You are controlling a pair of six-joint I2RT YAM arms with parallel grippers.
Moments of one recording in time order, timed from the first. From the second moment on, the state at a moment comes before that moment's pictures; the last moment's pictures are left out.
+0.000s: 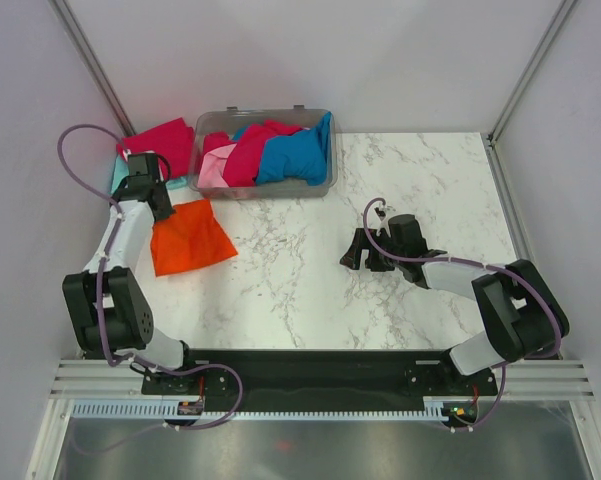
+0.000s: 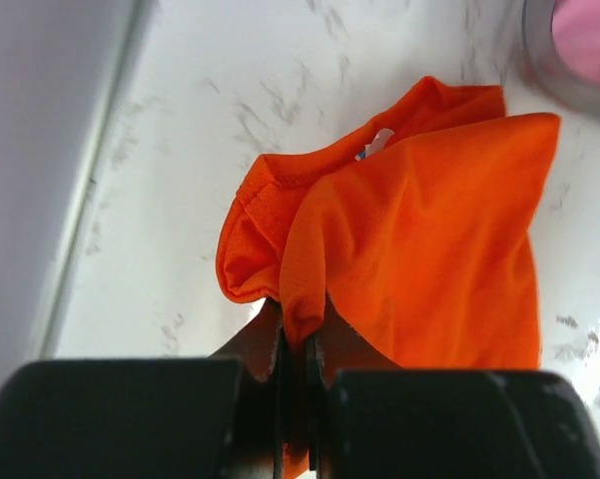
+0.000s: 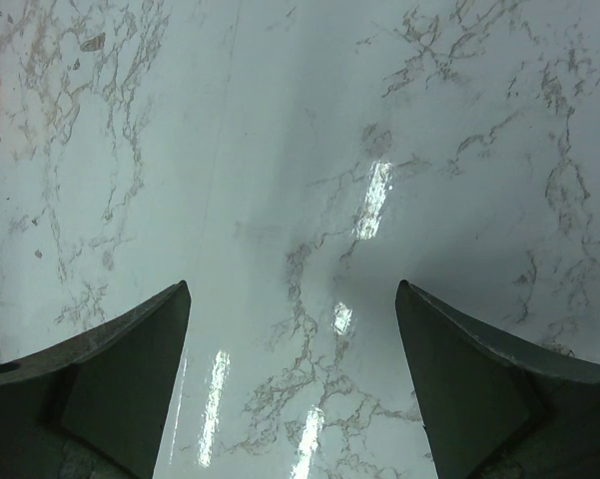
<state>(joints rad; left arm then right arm) 0.12 1.52 1.20 -0.58 -0.25 -0.12 0.40 1.51 0.59 0.20 -0.30 0.48</state>
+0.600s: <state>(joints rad) 0.13 1.75 1.45 -0.27 -0.41 0.00 0.40 1.52 0.59 0.22 -0.32 0.48</state>
